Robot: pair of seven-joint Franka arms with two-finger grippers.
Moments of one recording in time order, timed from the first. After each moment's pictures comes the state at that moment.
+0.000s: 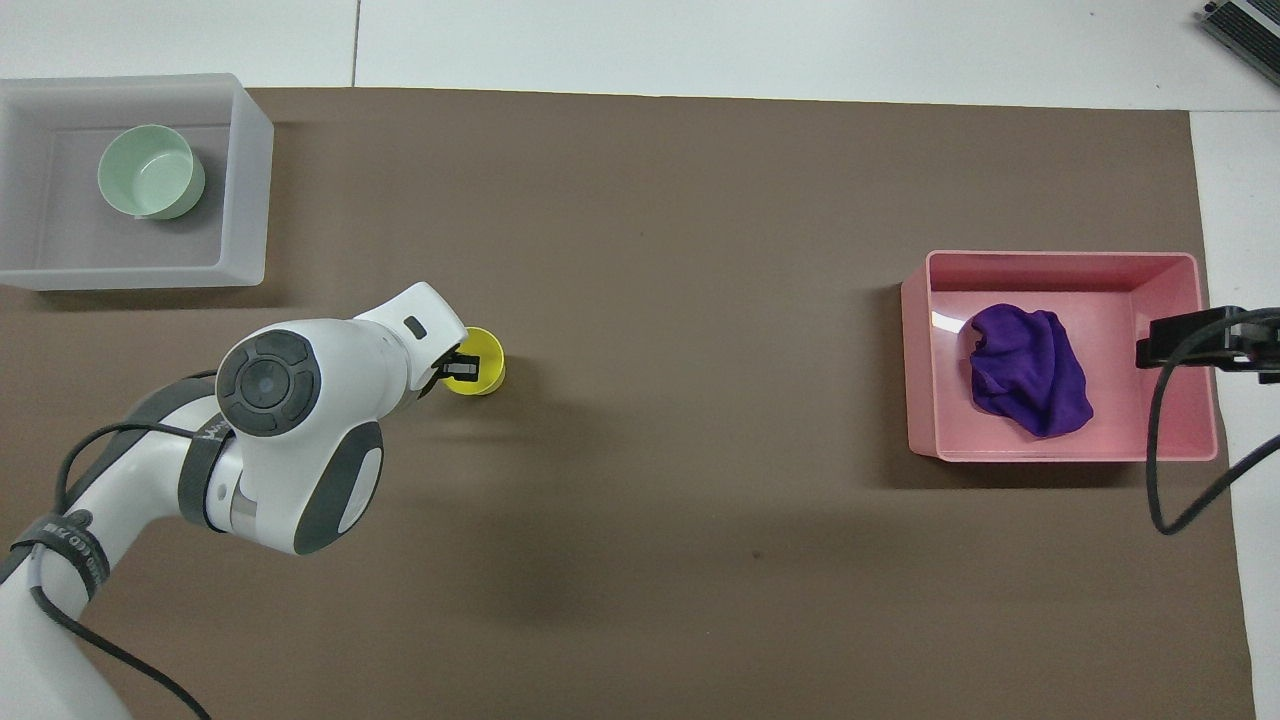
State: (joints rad) left arm -0.33 0.10 -0.06 -2.20 0.00 2.53 -0.23; right arm 0.07 -0.11 -0.11 -1.65 -0.01 1.56 0.11
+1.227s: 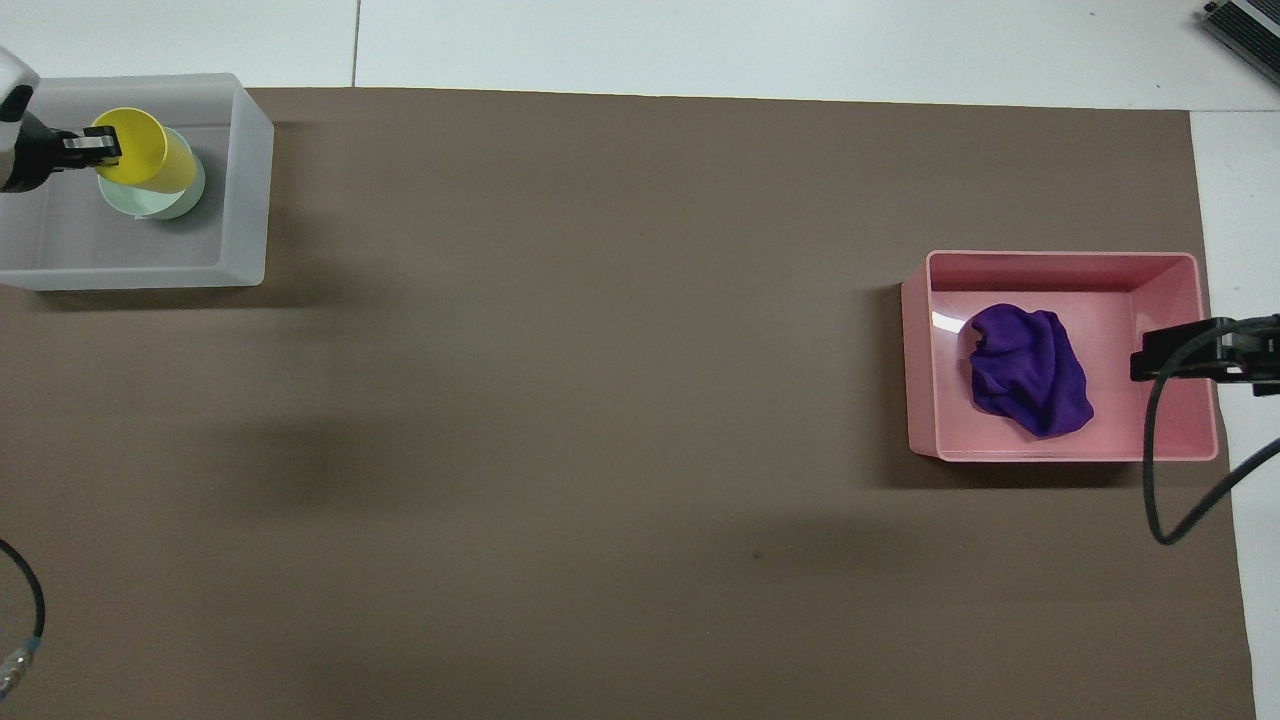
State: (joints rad) left arm 0.15 0.41 -0.03 -1.52 0.02 2.34 0.00; right arm 0.07 -0.11 -0.11 -1.65 -0.02 1.53 0.11
